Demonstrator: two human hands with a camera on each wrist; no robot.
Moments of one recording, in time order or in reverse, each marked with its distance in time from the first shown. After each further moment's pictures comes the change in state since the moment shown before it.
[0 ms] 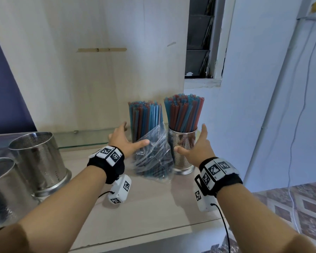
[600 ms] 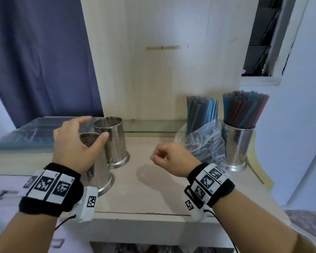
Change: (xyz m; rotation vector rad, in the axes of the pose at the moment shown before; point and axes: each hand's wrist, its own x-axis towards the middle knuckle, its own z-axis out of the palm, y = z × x) left_hand -0.141 -0.094 -0.205 0.243 0.607 0.134; right_hand -0.108 -0.128 0.120 -0.116 -0.512 -0.728
